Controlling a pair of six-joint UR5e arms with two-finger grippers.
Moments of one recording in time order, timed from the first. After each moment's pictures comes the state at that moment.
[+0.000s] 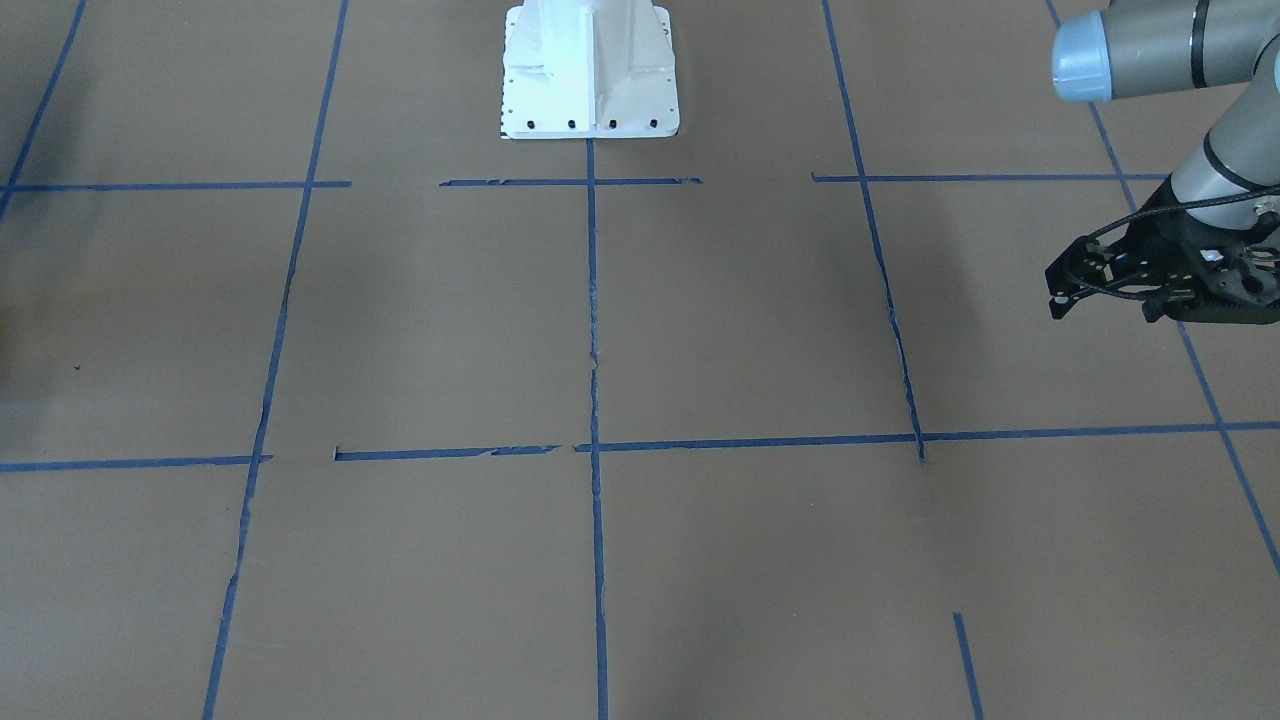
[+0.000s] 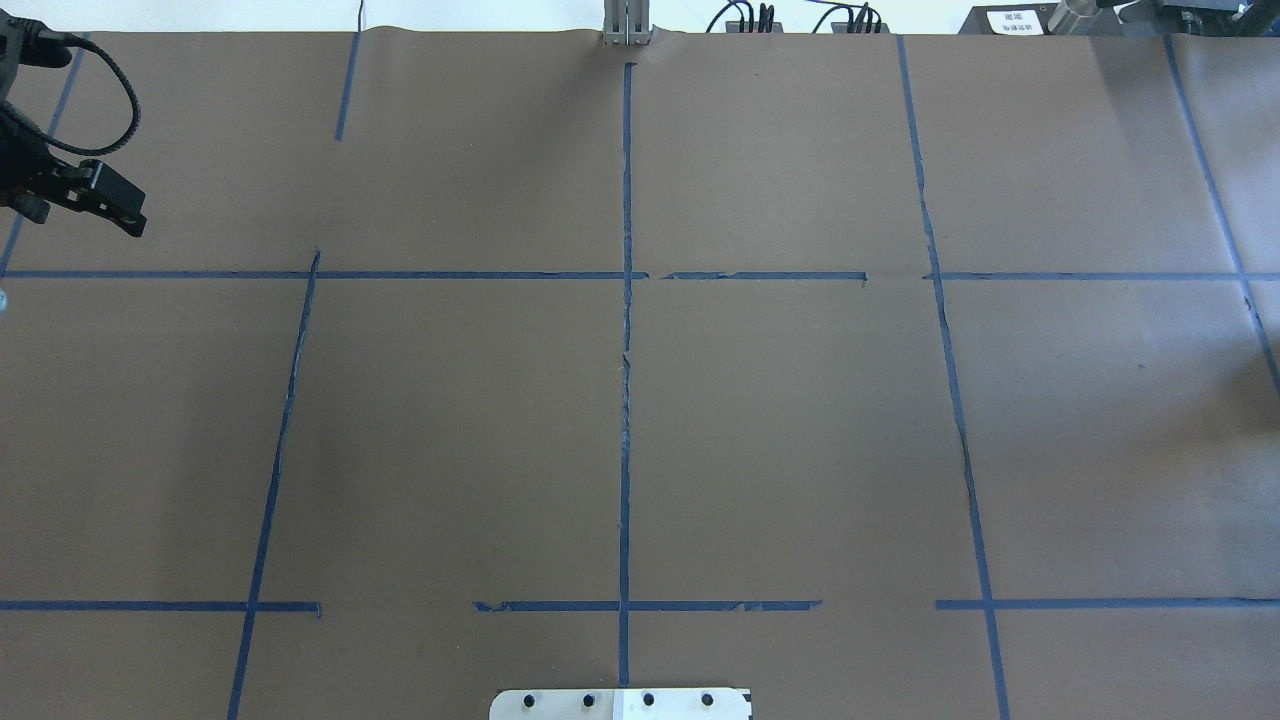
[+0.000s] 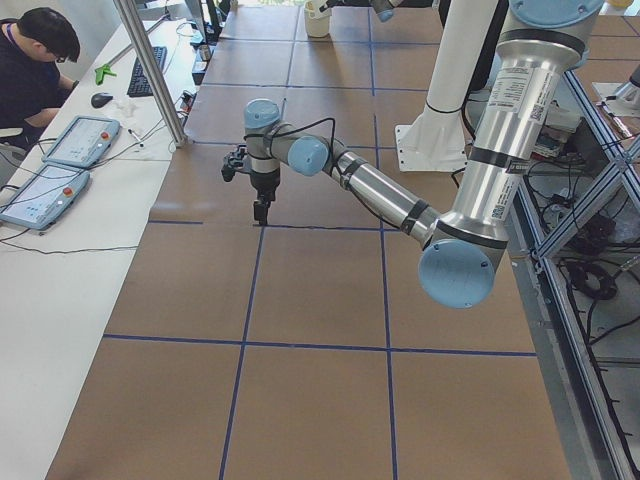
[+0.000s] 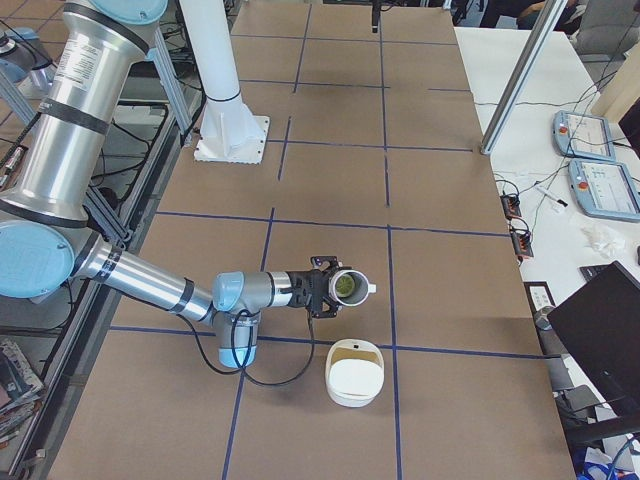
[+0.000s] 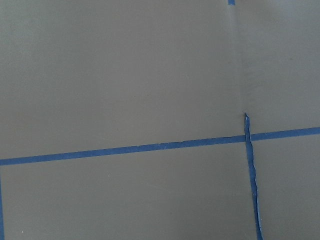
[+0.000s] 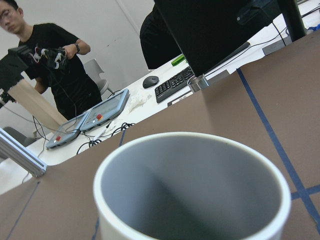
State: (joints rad) left arm -1.13 -1.82 -1.88 -1.48 -2.17 -0.52; right arm 1.05 -1.92 1.35 0.48 1.60 1.40
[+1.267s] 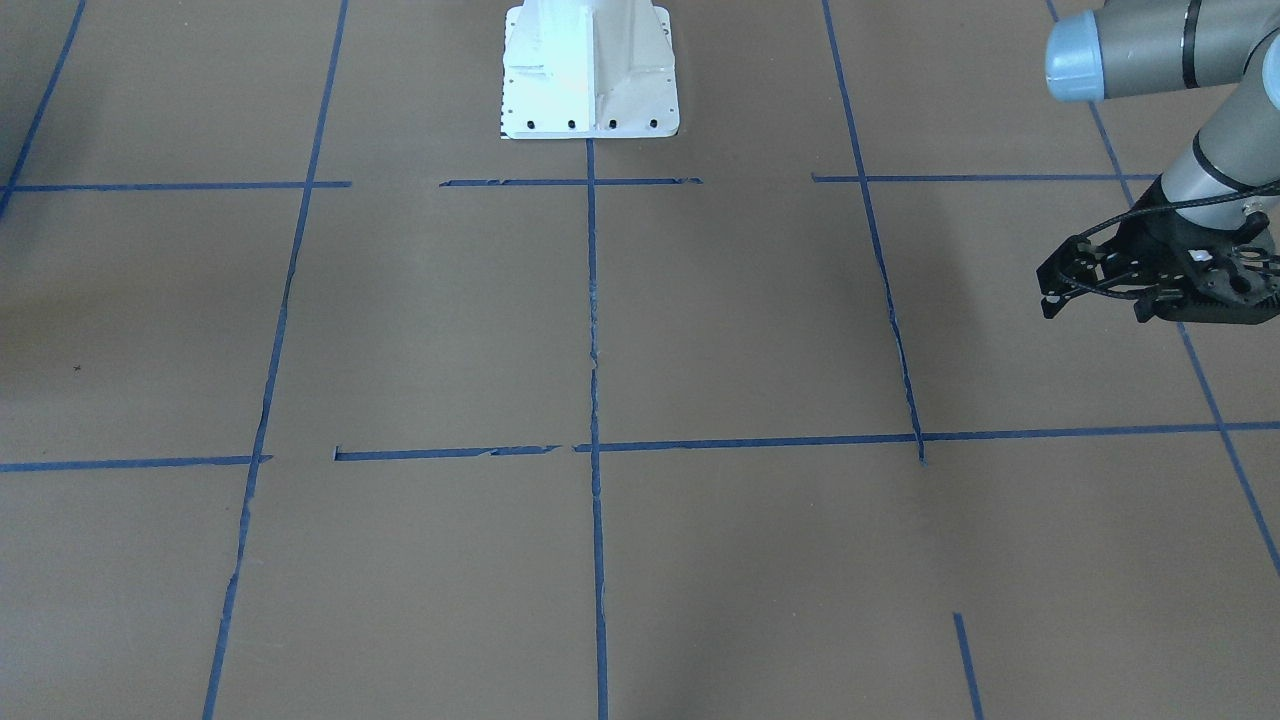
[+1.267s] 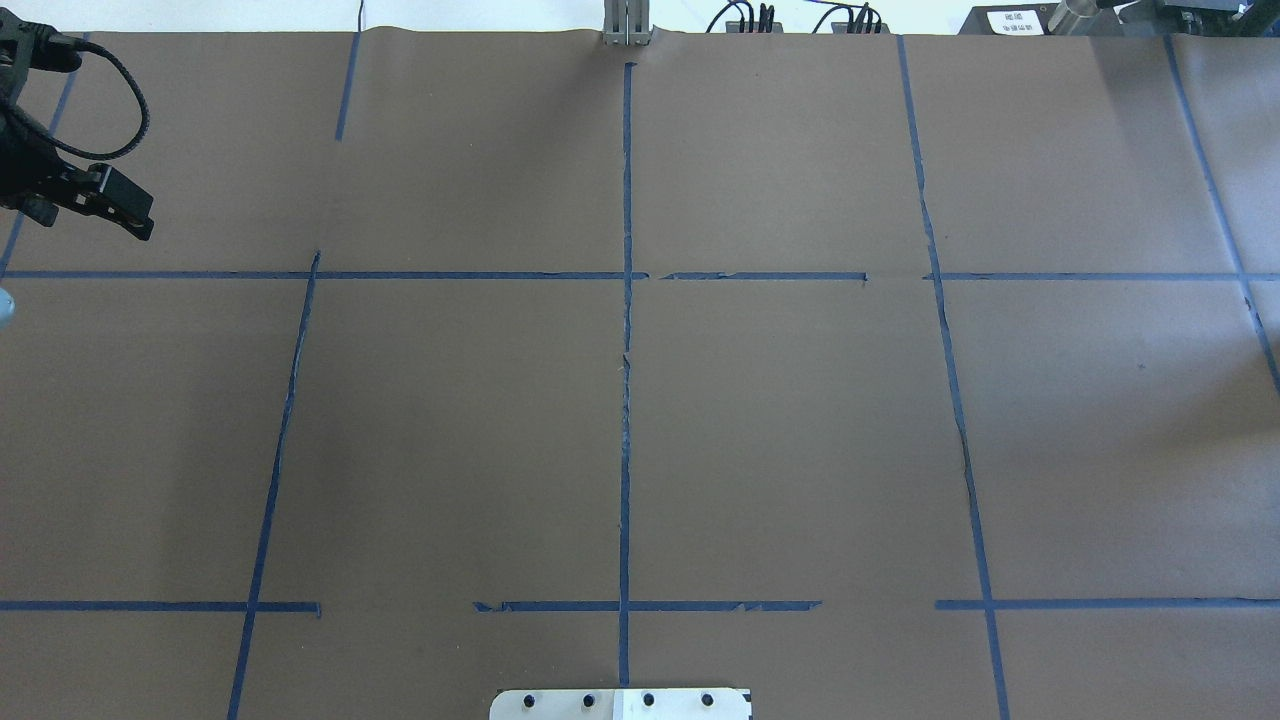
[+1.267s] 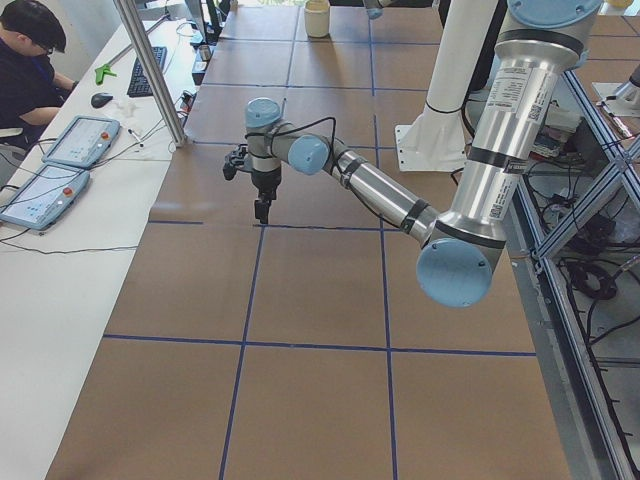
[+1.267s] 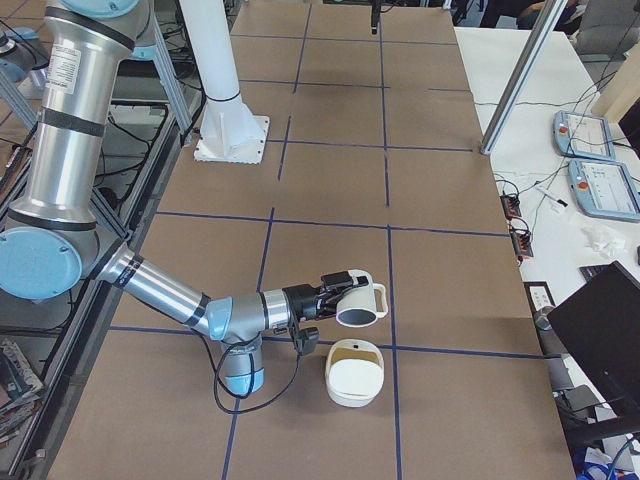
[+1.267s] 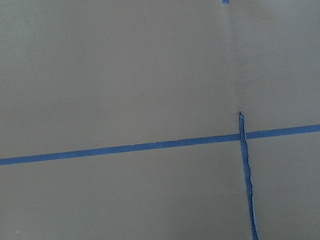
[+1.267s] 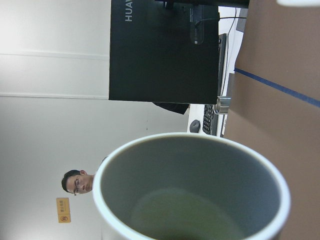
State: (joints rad) left arm -1.12 -1.82 -1.88 -1.48 -2.17 -0.52; right arm 1.25 -1.81 1.18 0.74 1.60 2.29
